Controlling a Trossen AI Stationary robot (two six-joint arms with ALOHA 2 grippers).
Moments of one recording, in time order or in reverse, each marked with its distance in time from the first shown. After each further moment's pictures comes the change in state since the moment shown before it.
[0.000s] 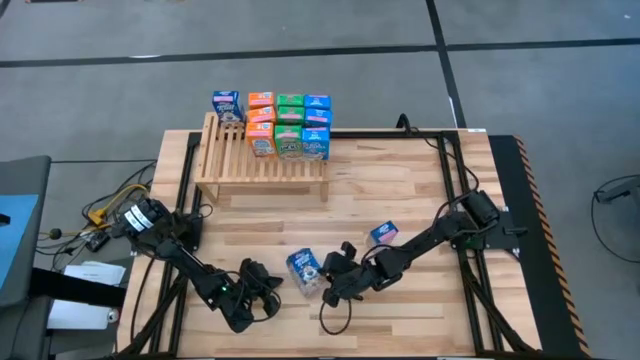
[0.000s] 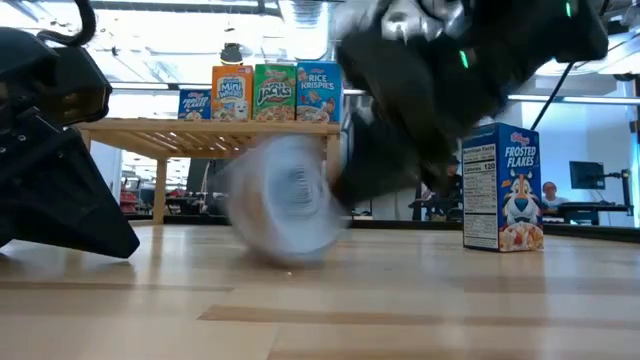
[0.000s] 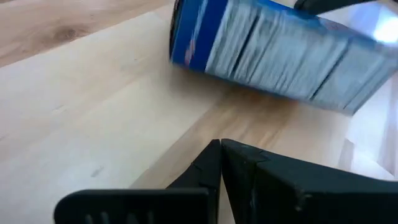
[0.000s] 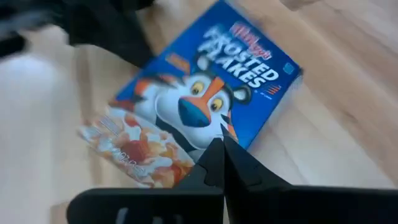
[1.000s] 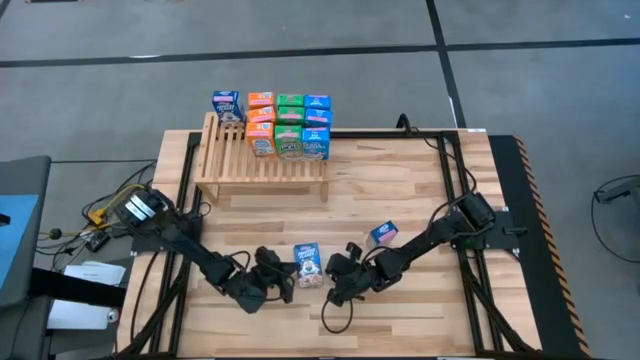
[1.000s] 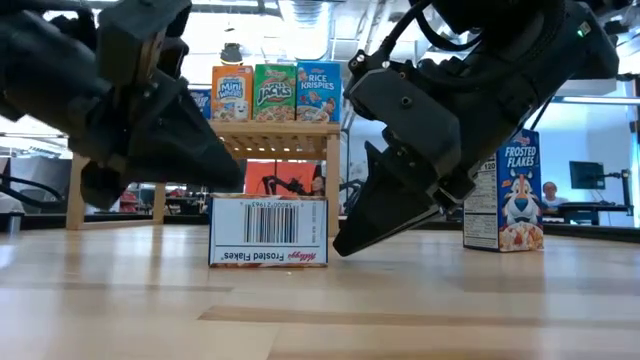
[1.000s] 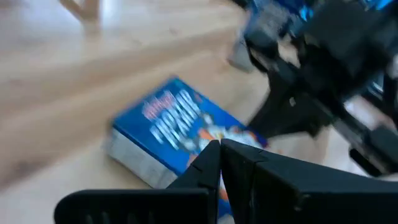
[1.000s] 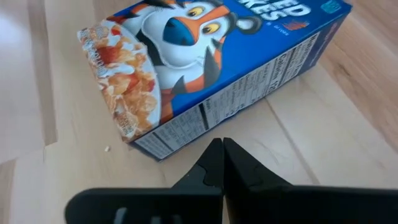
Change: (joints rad) left arm 0.151 -0.052 0.005 0.299 -0.083 0.307; right arm 0.009 0.010 -0.011 -0.014 -0.005 0.005
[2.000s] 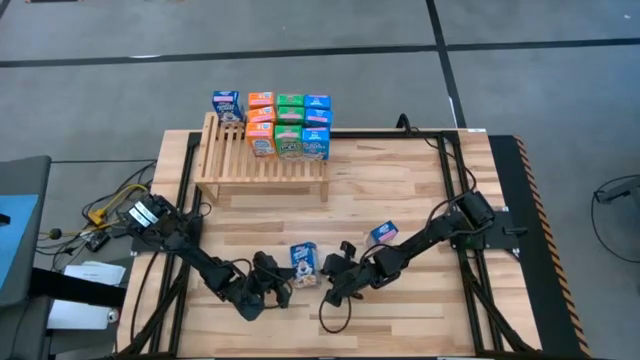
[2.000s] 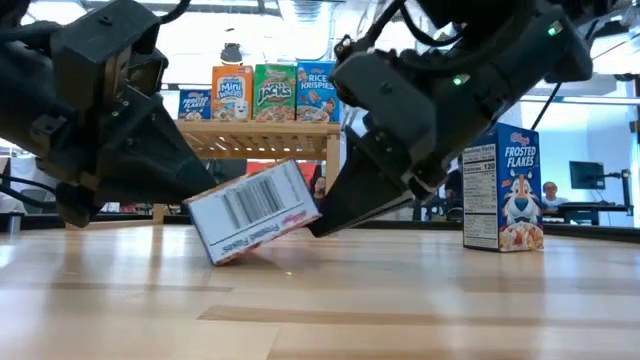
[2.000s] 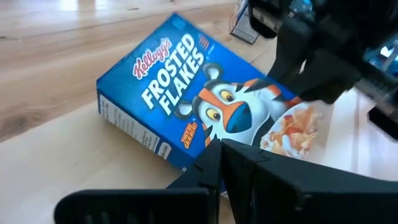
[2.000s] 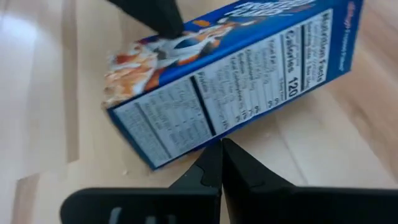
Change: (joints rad) left arm -0.028 0.056 0.000 -0.094 0.033 -0.121; right arm -0.032 -0.002 0.000 0.101 -0.030 -0.122
